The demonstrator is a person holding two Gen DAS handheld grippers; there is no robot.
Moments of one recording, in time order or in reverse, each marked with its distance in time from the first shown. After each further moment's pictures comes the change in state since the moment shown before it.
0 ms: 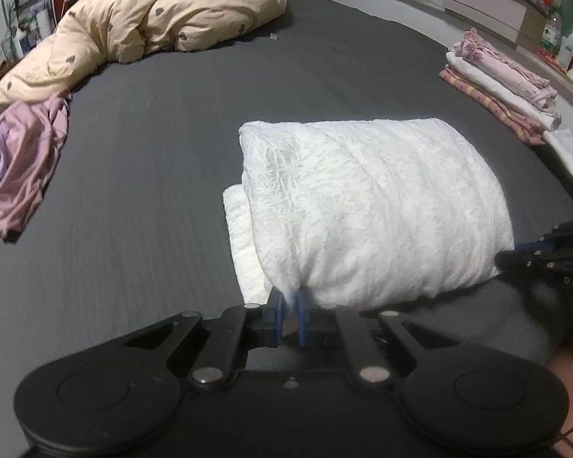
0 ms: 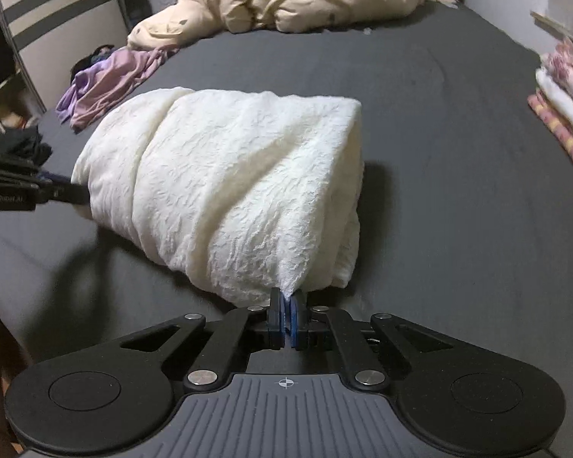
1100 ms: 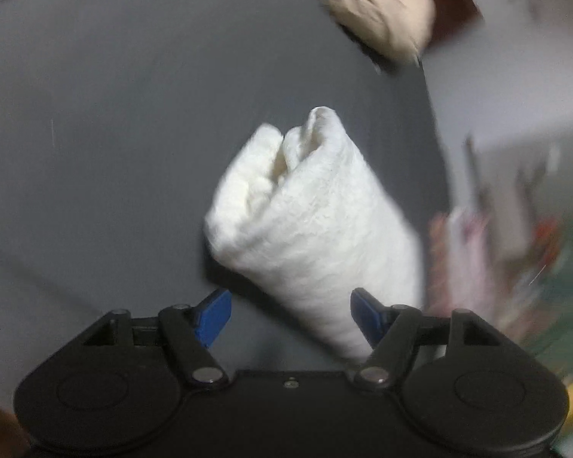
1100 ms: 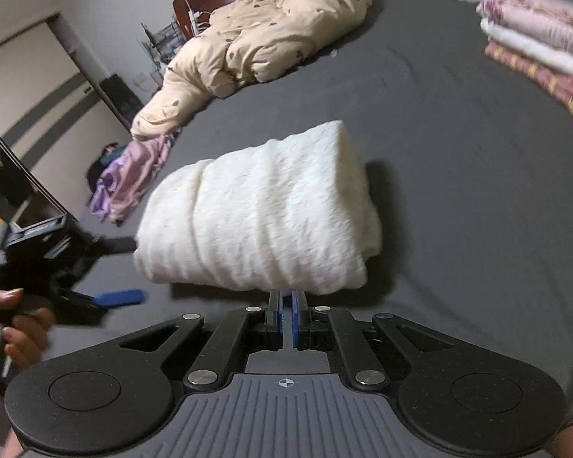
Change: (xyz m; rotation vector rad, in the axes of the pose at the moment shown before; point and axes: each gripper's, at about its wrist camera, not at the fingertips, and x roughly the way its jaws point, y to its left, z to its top) left arm 0.003 0.061 -0.053 -1.032 0.025 -0.436; right arm -0.054 -0.007 -0.027 0.367 -0.131 0.201
